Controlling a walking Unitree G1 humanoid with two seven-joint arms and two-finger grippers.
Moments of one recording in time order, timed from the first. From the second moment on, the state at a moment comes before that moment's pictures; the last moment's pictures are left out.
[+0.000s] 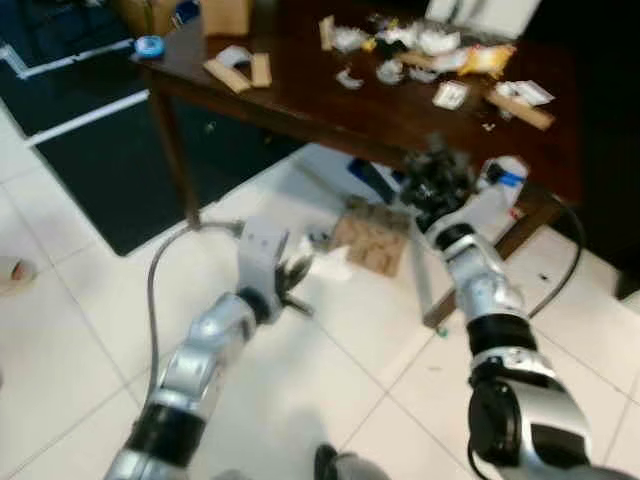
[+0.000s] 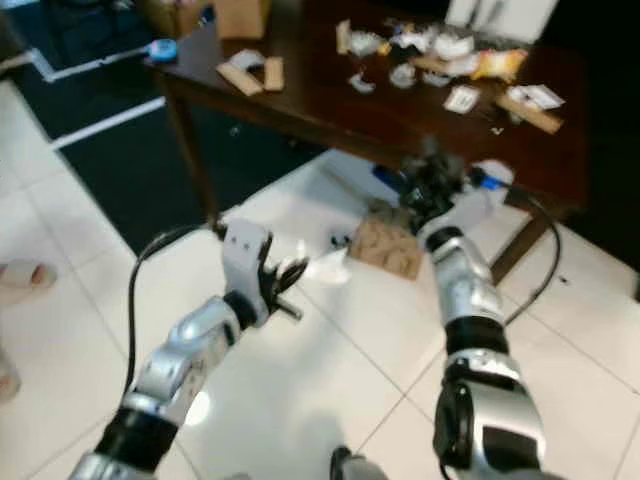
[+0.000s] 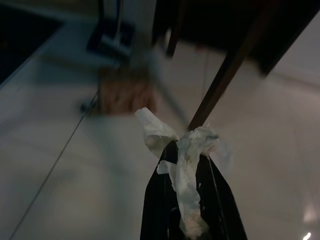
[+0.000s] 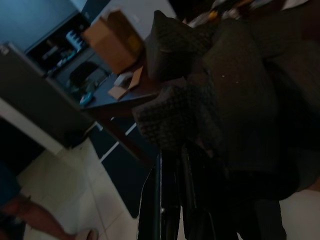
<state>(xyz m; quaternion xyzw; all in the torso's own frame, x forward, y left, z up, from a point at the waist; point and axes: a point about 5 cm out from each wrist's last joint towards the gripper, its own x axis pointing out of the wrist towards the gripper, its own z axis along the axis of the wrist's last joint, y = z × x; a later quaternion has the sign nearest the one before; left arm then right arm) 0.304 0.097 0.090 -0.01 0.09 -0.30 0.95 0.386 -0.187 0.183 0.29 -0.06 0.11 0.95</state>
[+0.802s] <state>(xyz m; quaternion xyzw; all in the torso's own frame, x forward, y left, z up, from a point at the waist) 0.147 0.208 -0.094 0.11 0.51 -0.06 0.85 0.387 -0.208 0.170 0.26 -0.03 0.02 0.96</state>
